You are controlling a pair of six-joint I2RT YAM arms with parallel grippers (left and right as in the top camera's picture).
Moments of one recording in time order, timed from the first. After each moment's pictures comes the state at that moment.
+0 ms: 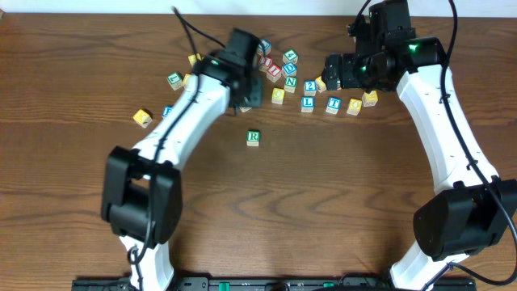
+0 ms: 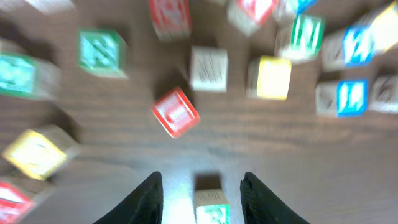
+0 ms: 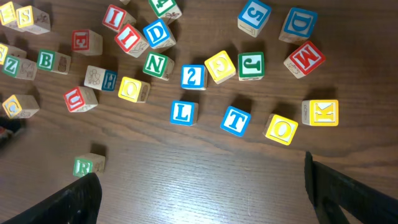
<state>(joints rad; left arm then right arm) -0.38 1.97 1.68 -0.82 0.03 -0.32 0.18 1.85 1.77 -1.00 -0.16 0.13</state>
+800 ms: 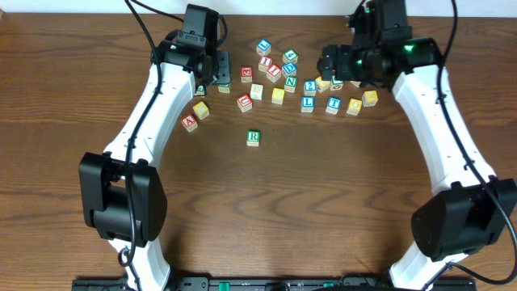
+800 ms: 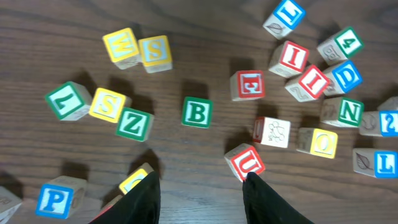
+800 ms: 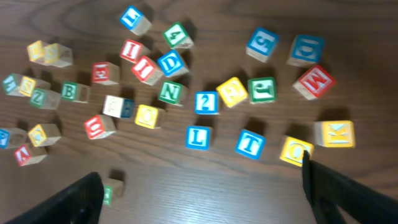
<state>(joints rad) -0.24 1.95 1.72 -0.79 -0.01 -0.27 0.21 1.86 1.77 -0.90 -0.16 0.23</state>
